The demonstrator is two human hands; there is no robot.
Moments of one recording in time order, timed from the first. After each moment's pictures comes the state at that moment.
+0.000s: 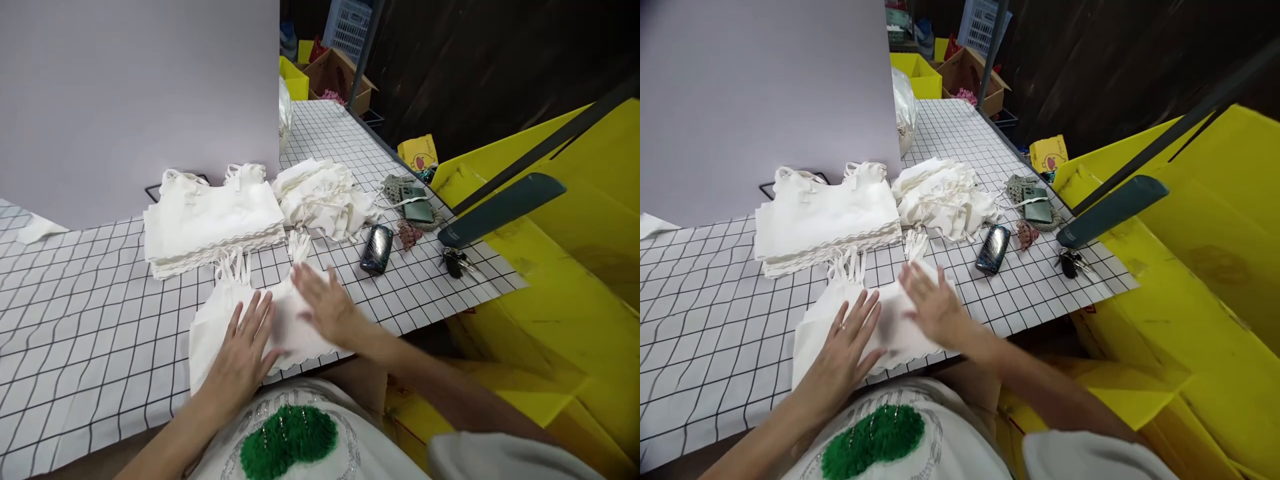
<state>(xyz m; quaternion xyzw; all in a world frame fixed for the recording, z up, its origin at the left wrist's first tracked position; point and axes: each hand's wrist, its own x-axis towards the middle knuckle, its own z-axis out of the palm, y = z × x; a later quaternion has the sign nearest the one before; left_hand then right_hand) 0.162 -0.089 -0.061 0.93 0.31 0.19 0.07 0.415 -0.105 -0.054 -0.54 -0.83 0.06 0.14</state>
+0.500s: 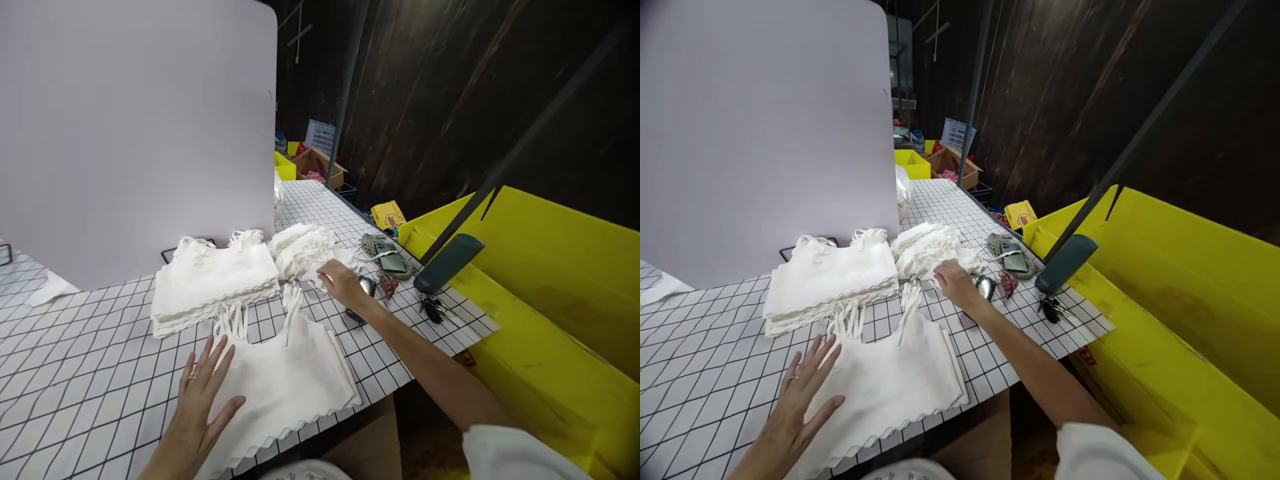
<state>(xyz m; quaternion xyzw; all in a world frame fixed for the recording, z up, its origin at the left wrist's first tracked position) 0.117 -0.070 -0.062 0.89 0.37 0.24 0.04 0.500 -0.009 -0.019 -0.64 -0.72 0.01 0.27</state>
